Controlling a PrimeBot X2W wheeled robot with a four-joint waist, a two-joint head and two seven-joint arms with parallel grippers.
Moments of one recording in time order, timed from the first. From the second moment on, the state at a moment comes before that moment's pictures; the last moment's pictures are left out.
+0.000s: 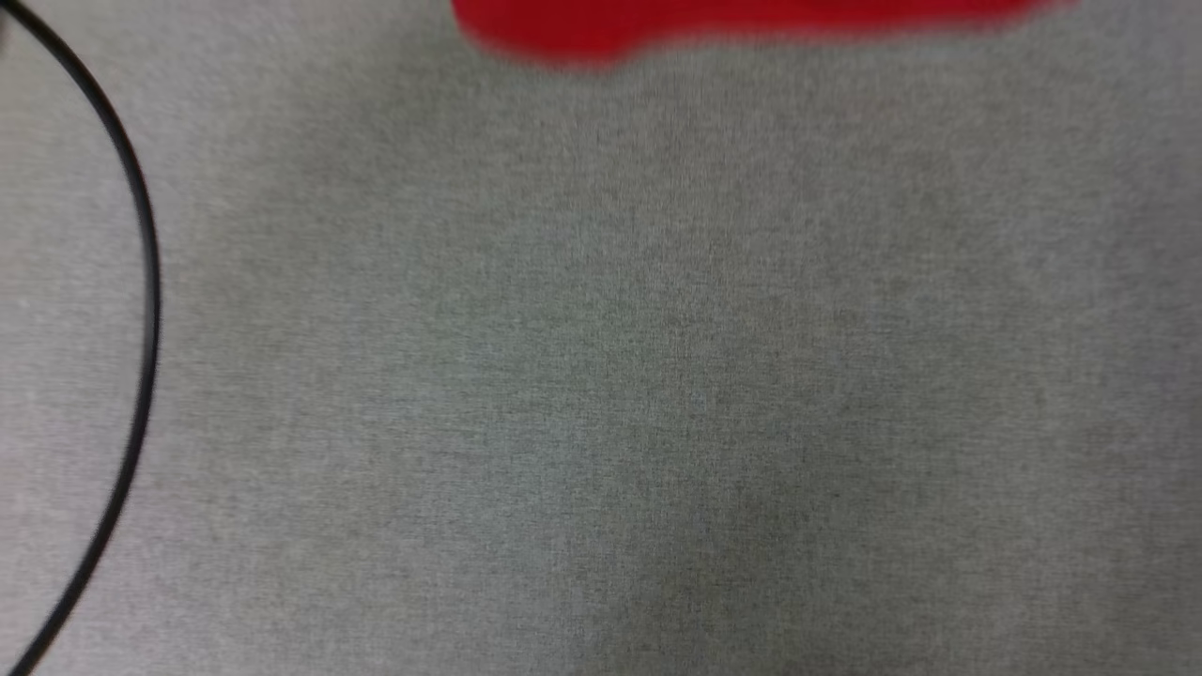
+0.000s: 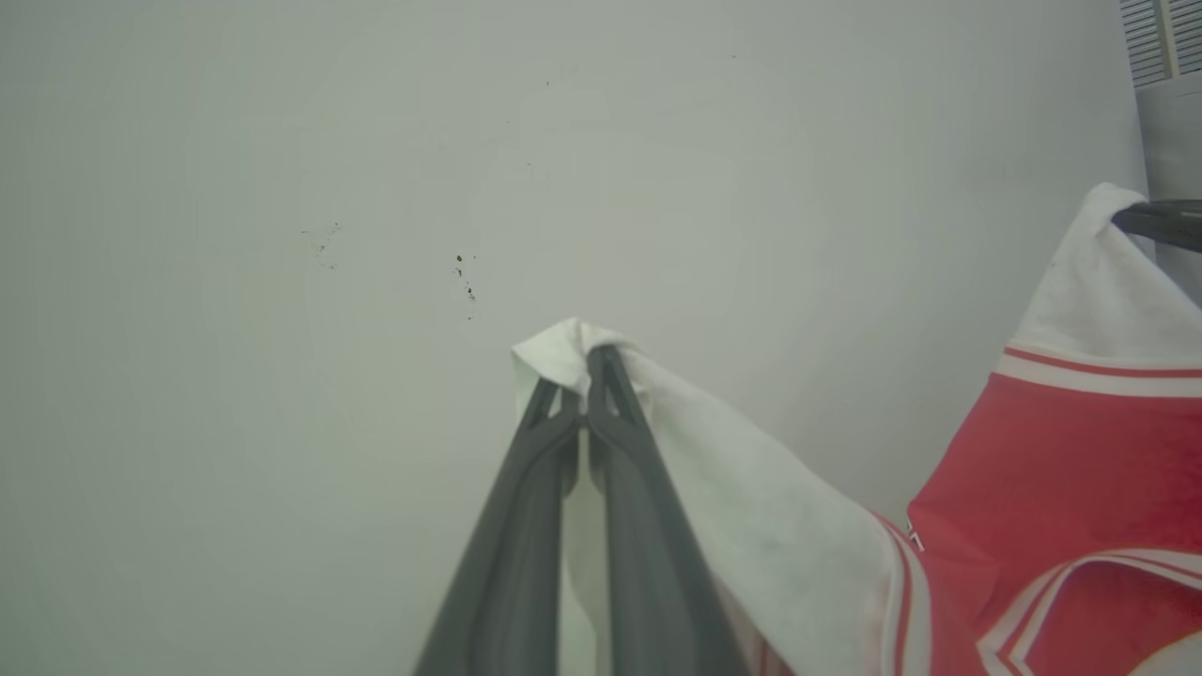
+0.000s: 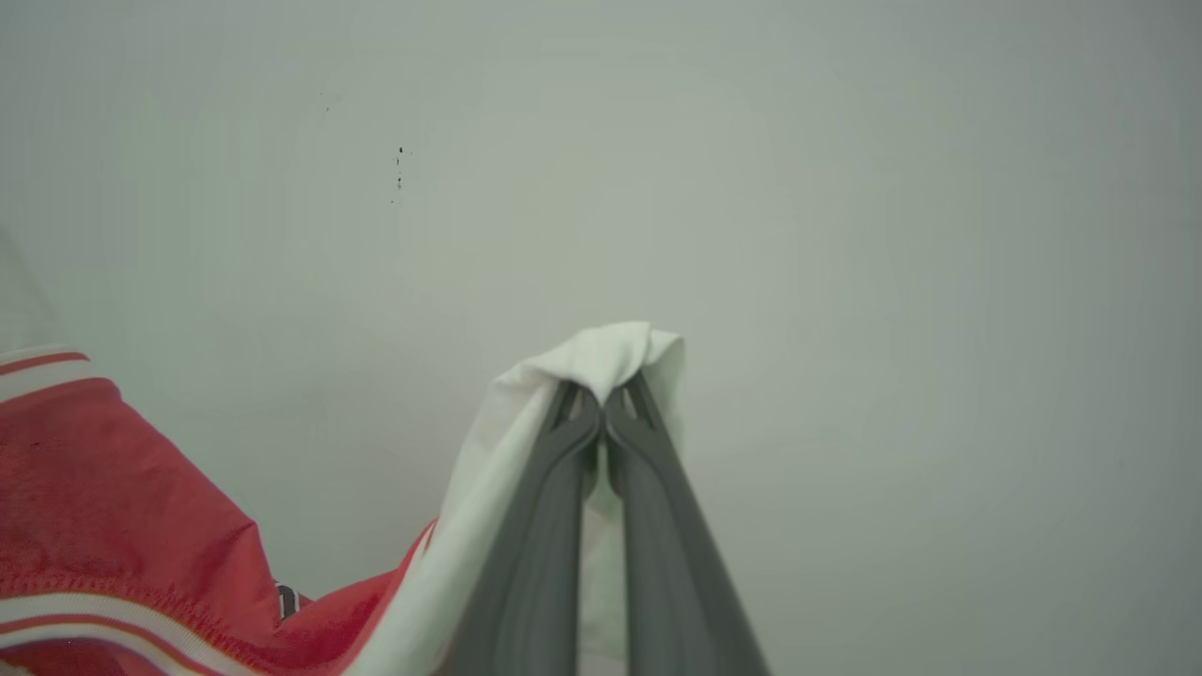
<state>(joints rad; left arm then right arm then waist) -1.71 0.59 -0.71 0.32 -0.79 -0.02 -0.07 -1.44 -0.40 0.11 0.18 0.43 0.13 0.30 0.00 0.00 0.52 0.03</state>
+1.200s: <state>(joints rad) -1.40 0.52 -0.51 0.52 -0.69 -0.05 -0.26 -1.40 -0.34 0.40 0.76 0.49 0.13 -0.24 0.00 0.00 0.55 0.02</state>
